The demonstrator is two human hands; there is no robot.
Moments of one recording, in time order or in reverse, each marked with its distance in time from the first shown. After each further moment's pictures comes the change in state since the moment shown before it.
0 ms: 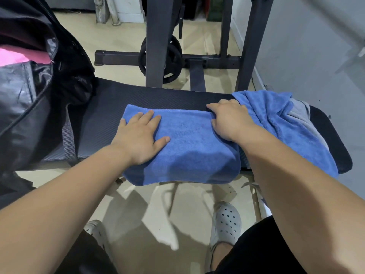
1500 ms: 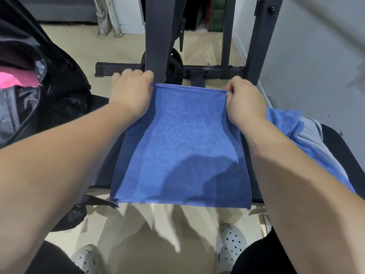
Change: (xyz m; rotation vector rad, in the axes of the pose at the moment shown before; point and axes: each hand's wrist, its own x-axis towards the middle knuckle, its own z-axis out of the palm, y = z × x) left_hand 0.137 -0.033 -0.074 0.134 0.643 0.024; right_hand 0.075 0.024 -0.030 0.290 0.480 0.176
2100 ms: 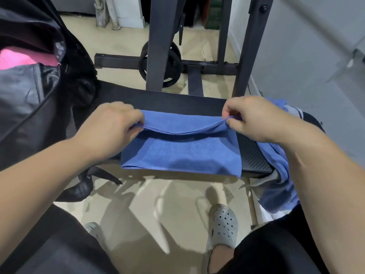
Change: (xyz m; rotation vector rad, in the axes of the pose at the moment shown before) left_hand -0.150 -0.024 -0.062 -0.237 -0.019 0.396; right_hand -0.096 -0.009 -0.097 -0.088 -0.496 -0.379
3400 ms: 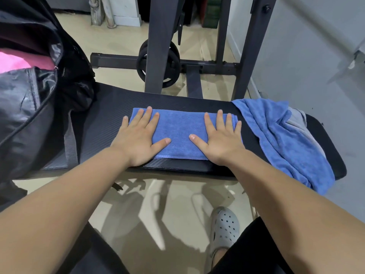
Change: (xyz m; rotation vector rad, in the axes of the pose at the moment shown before) left_hand 0.020 0.016 0.066 -0.074 -0.499 -0.410; right_hand 0.038 -0.028 0.111 -0.144 -0.168 0.409
